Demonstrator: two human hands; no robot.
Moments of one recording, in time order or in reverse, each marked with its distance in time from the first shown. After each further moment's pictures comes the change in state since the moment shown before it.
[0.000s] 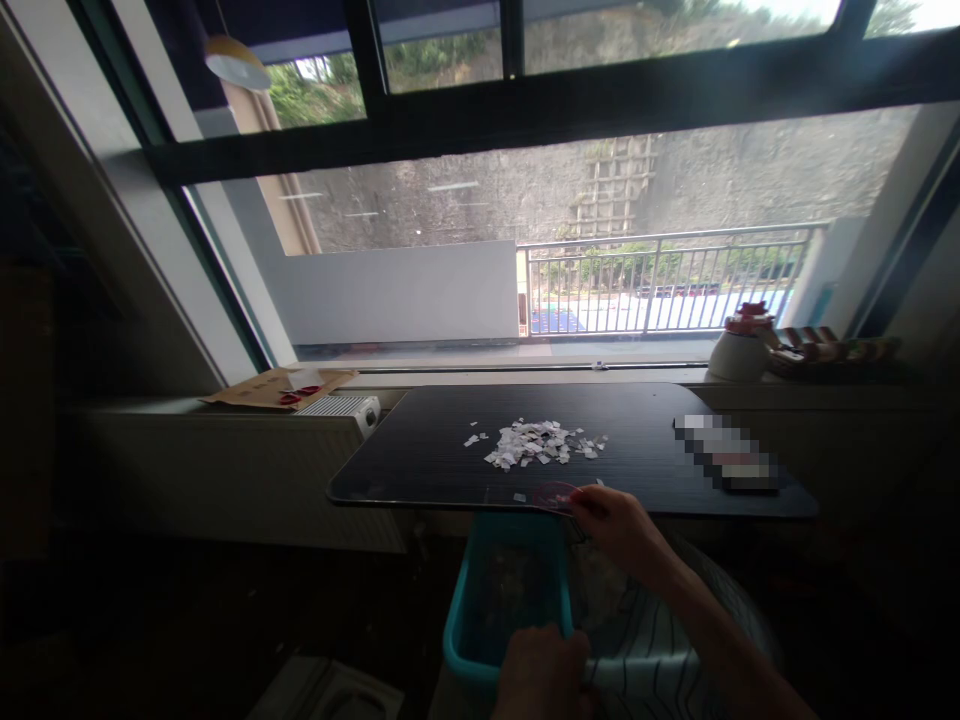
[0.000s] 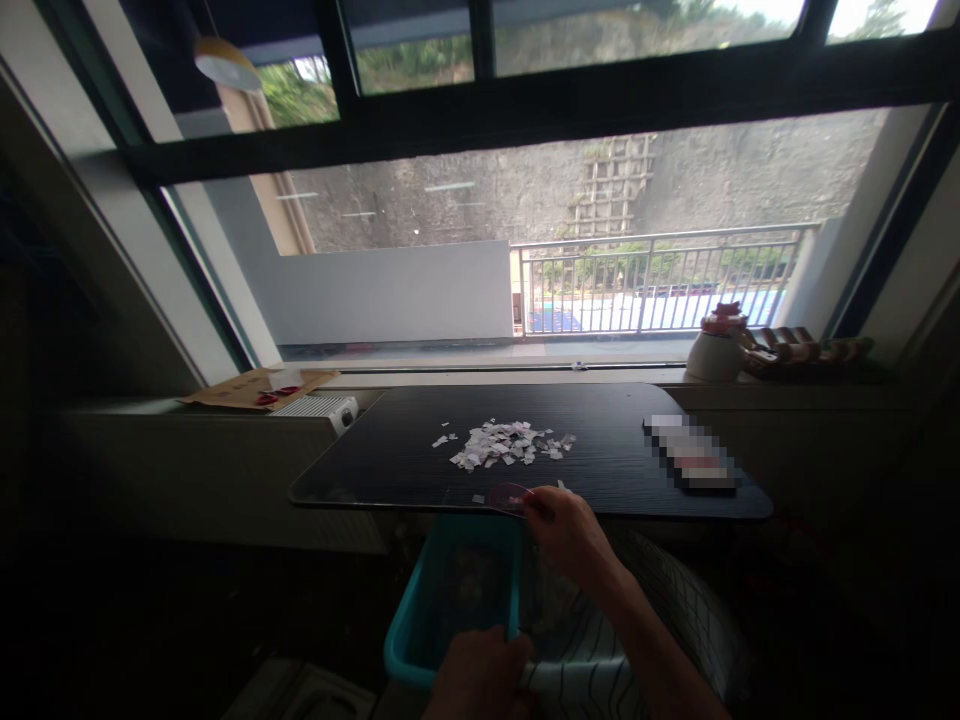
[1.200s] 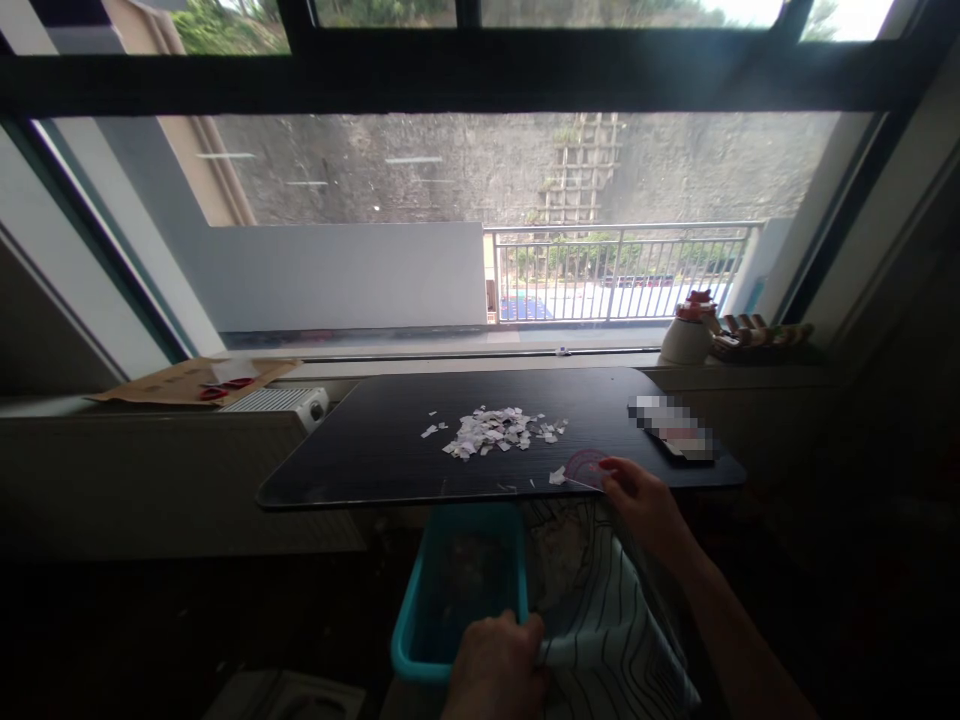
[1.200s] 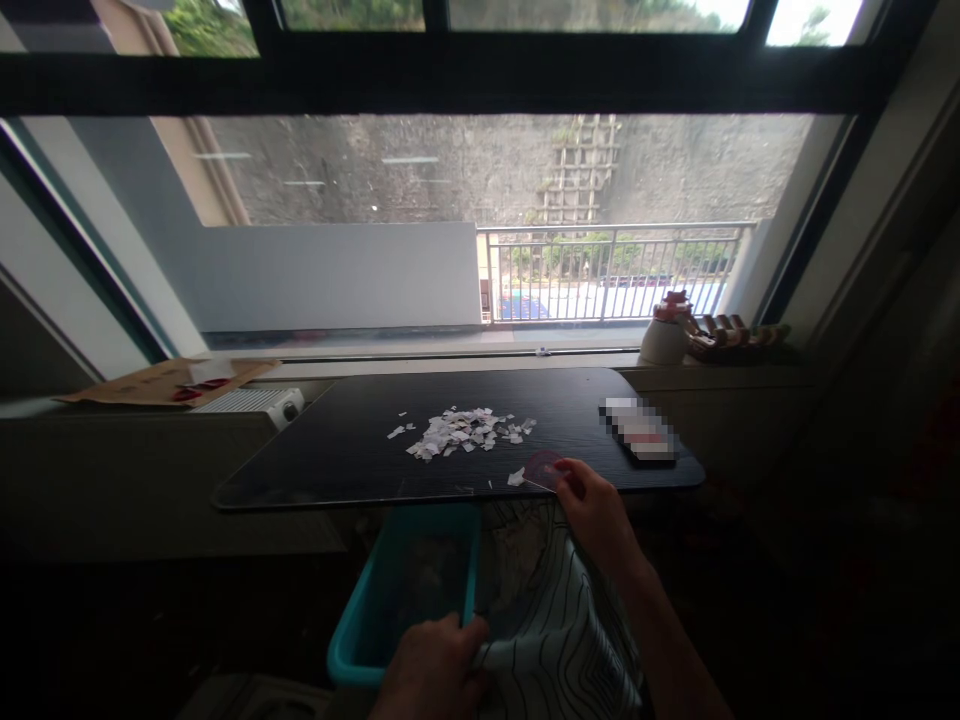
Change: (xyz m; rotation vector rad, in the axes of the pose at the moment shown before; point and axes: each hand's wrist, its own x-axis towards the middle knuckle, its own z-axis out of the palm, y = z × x) left_hand -0.002 -0.001 0.004 -0.001 0.036 -0.017; right_hand -0.028 0.050 -0.050 -0.015 0.246 0.305
